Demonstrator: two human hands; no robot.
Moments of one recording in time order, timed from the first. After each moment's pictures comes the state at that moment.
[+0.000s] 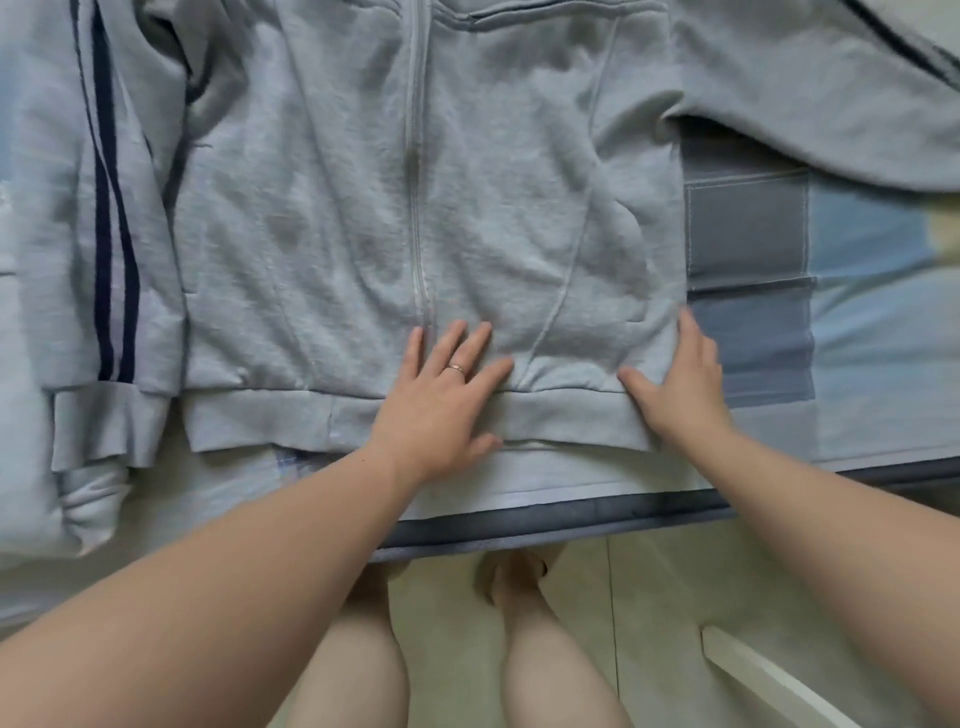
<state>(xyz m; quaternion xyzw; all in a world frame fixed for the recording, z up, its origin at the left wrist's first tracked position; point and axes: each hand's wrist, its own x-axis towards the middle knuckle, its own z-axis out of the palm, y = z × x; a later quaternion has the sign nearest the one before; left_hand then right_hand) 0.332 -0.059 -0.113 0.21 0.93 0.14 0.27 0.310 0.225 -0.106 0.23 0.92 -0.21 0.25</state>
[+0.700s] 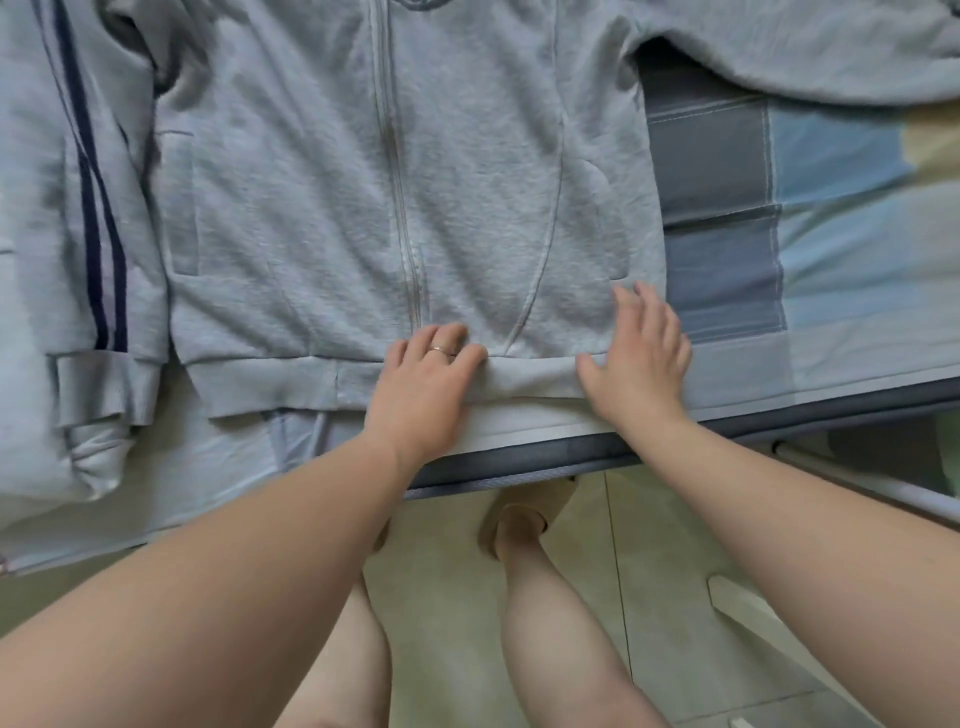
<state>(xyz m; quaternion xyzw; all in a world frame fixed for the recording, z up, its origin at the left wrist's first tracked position) 0.371 -0.021 -0.092 0.19 0.95 0.08 0.24 0.360 0.209 -0.080 0.14 0.96 -0.10 0.20</state>
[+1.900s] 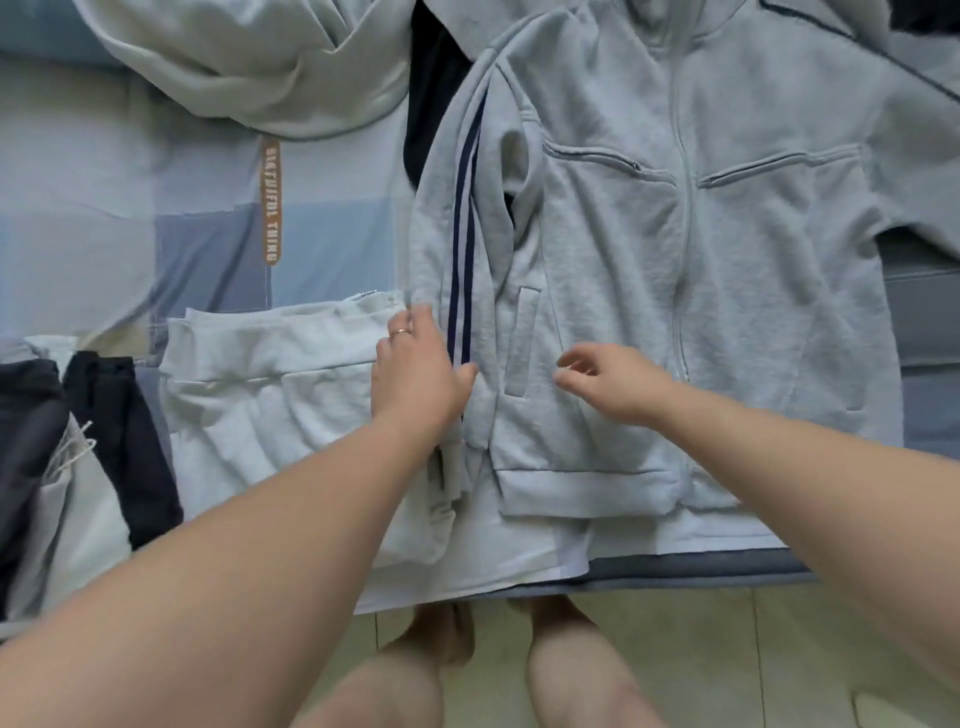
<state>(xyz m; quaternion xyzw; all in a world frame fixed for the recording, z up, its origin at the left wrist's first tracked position) 0.263 -0.339 -0.022 -0.19 0.92 0.22 0.25 0.230 -0.117 -0.020 0.00 0.87 -0.23 0.44</state>
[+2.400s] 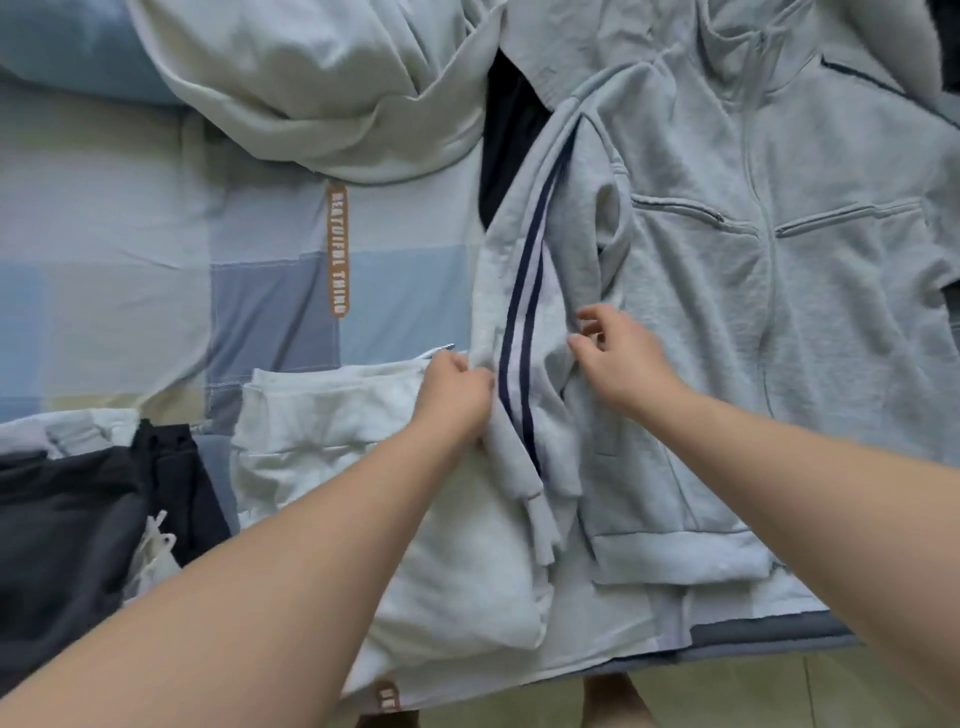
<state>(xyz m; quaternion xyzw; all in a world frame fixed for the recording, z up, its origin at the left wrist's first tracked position) 0.216 -0.422 -0.041 -0.35 0.70 0.55 0.28 0.171 -0.236 -0.050 0.09 0.92 -0.28 0.25</state>
